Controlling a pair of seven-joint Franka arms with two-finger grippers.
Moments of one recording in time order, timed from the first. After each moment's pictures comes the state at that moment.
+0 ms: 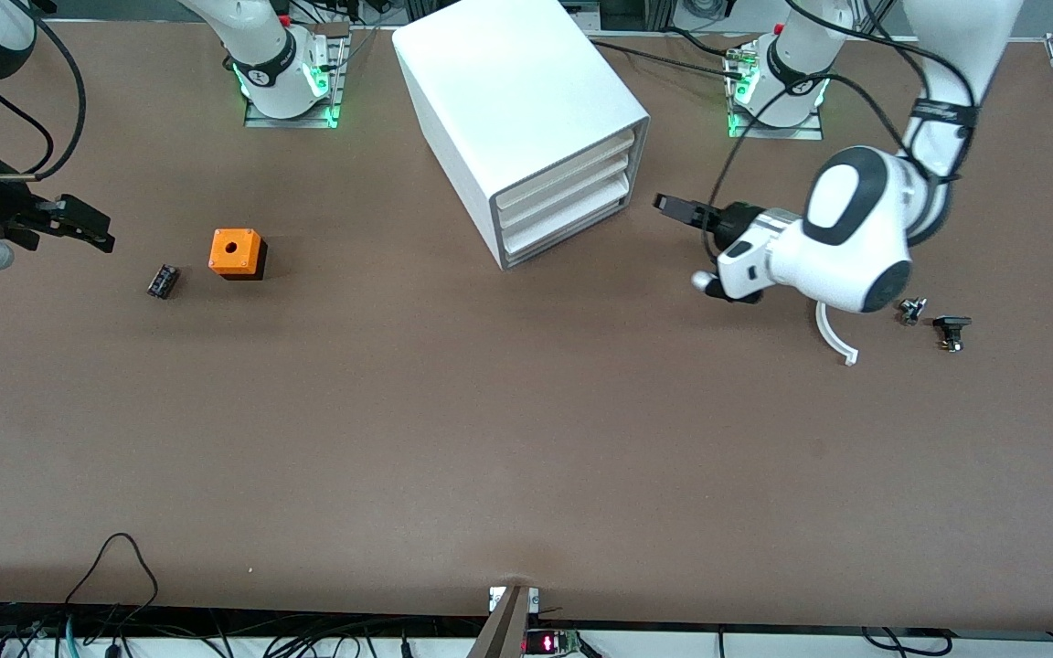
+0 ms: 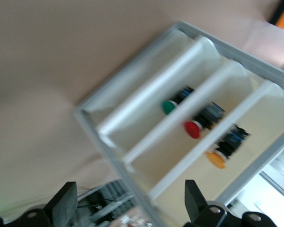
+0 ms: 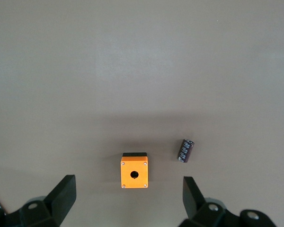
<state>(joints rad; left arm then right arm) 0.06 0.30 -0.38 -2.00 -0.72 1.62 0.06 0.18 -0.02 -0.21 -1.78 -0.03 1.75 -0.02</state>
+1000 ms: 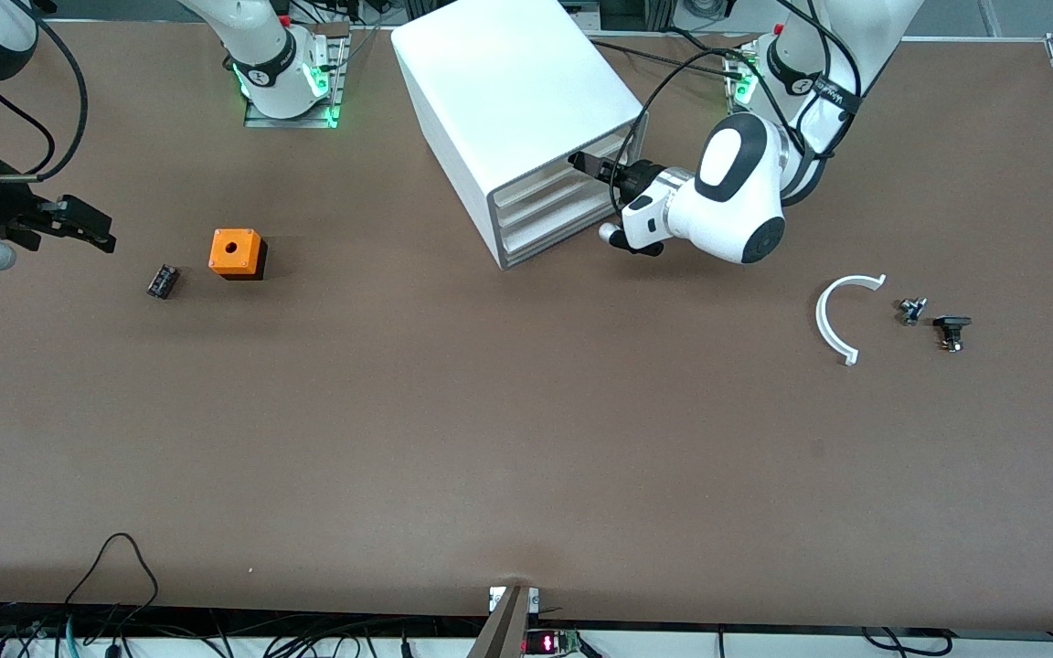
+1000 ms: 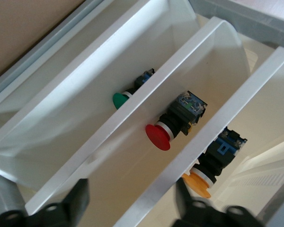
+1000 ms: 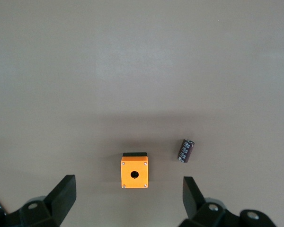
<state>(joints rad) 0.01 0.30 -0.56 -2.14 -0.89 1.84 0.09 0.18 -0.02 -0.21 -1.78 -0.03 1.75 -0.02</state>
